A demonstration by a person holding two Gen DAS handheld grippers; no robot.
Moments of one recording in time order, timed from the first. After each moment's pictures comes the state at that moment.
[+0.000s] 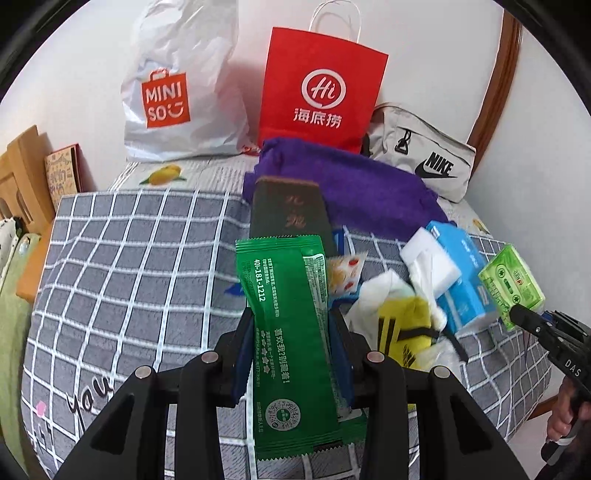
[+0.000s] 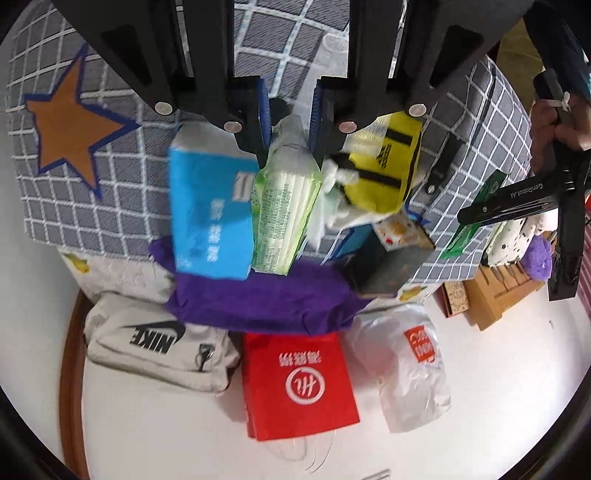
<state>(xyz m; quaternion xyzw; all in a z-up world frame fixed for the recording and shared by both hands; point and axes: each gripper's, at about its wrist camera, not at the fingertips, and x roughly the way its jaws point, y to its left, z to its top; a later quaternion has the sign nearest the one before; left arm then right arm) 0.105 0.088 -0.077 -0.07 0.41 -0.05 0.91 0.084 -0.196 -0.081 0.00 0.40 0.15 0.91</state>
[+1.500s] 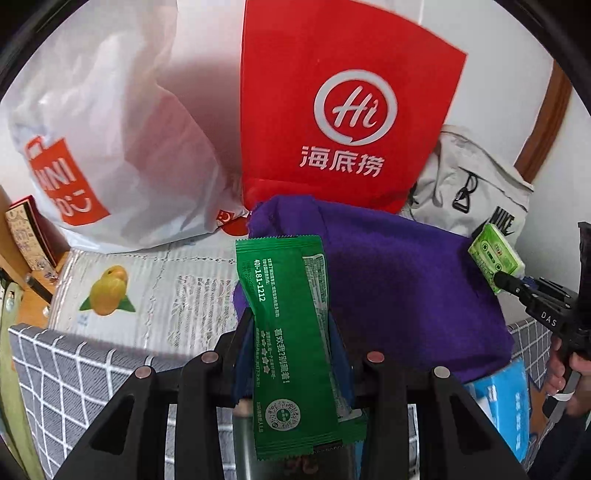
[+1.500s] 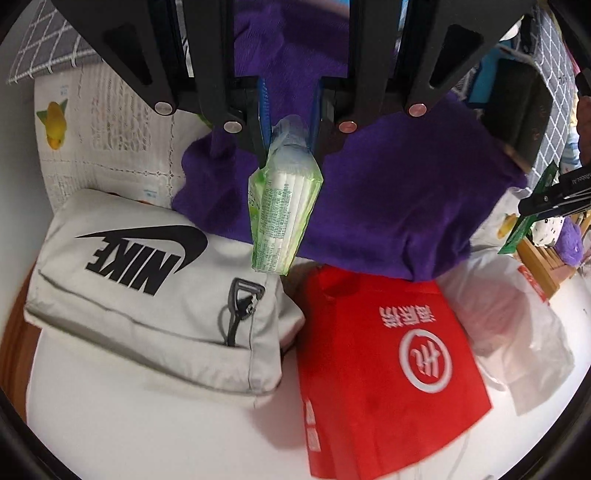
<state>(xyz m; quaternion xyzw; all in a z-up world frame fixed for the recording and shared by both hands) 0.349 0.081 -0.068 -0.05 0.46 -0.04 0.89 0.380 -0.227 -0.101 -0.02 0.44 0.13 0.89</state>
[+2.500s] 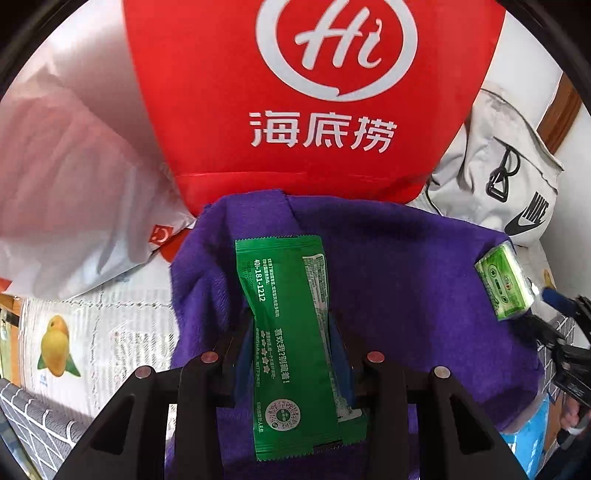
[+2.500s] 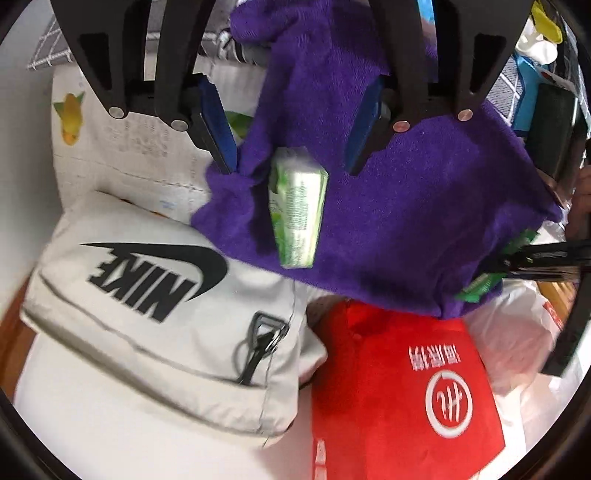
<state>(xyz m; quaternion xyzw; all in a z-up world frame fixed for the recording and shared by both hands) 0.438 0.043 -0.108 -0.01 0.52 -0.06 0.85 0.375 -0.237 -0.120 -0.07 0.46 0.11 0.88</state>
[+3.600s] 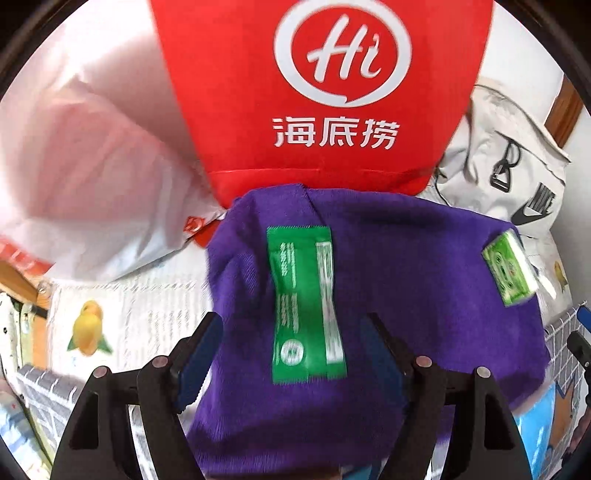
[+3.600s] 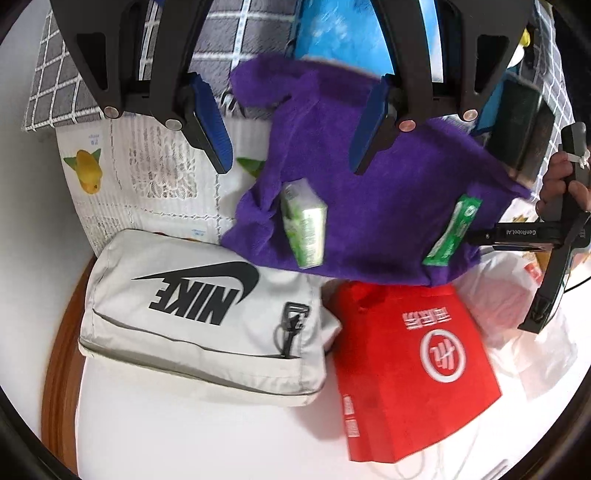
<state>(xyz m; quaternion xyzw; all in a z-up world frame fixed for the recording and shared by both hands) 0.415 0.031 -0.096 0.01 0.52 -0.02 0.85 0.319 -0.260 -0.087 0.00 0.43 0.09 0.90</state>
